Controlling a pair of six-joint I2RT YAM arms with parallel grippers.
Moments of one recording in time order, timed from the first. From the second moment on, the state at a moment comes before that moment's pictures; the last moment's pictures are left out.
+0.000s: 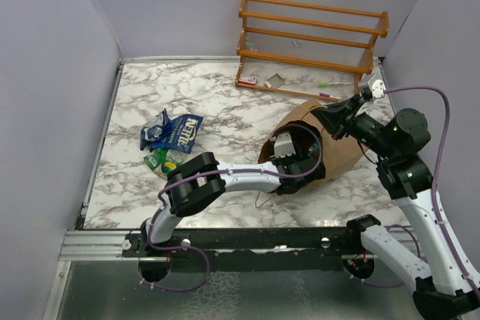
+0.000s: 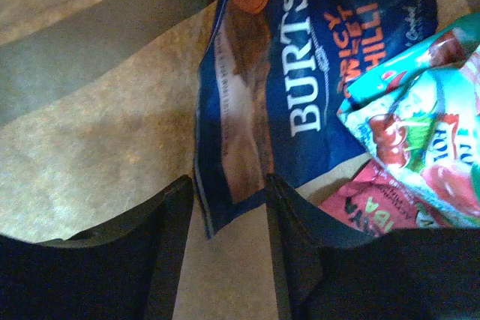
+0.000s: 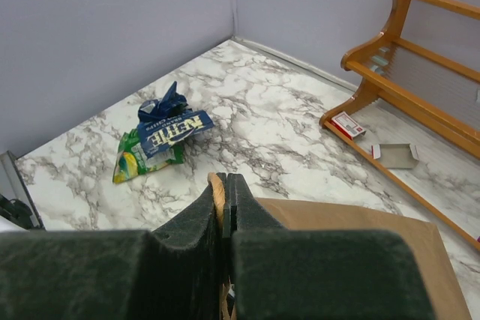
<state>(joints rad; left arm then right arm) -1.24 2.06 1.45 -0.46 -0.79 -1.34 0.30 0.76 0.97 -0.13 -0.52 0.13</state>
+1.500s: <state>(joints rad) -1.21 1.61 1.12 0.09 -0.60 -0.75 0.30 0.75 0.97 -0.13 -0.51 0.12</state>
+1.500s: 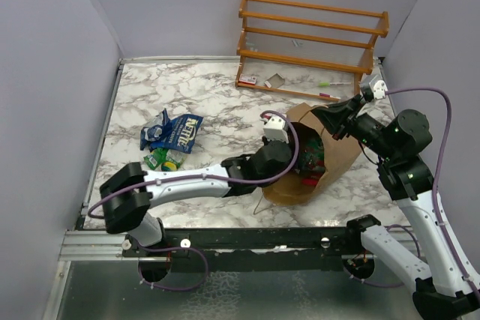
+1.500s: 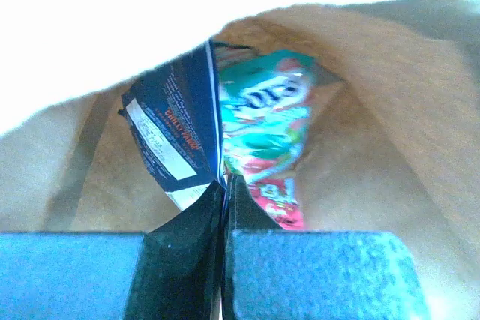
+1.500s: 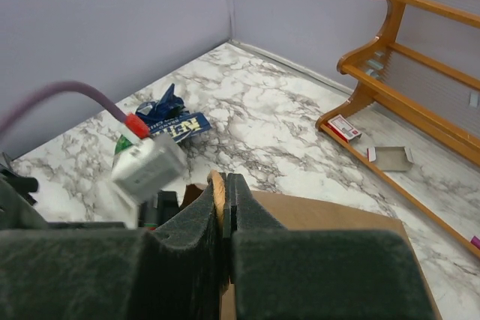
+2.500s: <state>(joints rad) -1.21 0.76 0.91 -0.06 -0.58 0.00 0.30 0.73 0.97 -0.13 -0.44 0.12</state>
